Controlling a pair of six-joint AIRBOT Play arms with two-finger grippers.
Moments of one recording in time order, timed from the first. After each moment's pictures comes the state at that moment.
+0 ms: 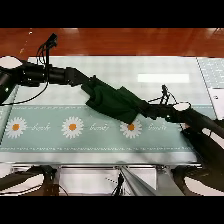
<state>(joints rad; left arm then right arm) -0.06 -1.32 1.15 0.40 -1.25 -0.98 0.21 -1.29 0.59 -0.33 0.57 1.20</state>
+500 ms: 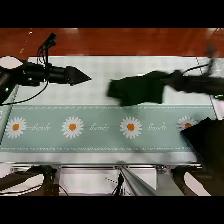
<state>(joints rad) -0.06 -1.32 1.15 0.41 -1.19 -0.98 -0.15 -0.94 1.01 -0.77 1.07 1.41</state>
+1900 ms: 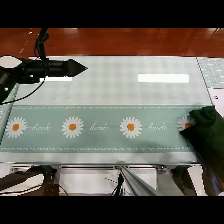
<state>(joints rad) -0.04 -1.32 1.16 0.41 -1.02 -0.86 -1.29 -0.81 1.45 -1.25 1.72 1.42</state>
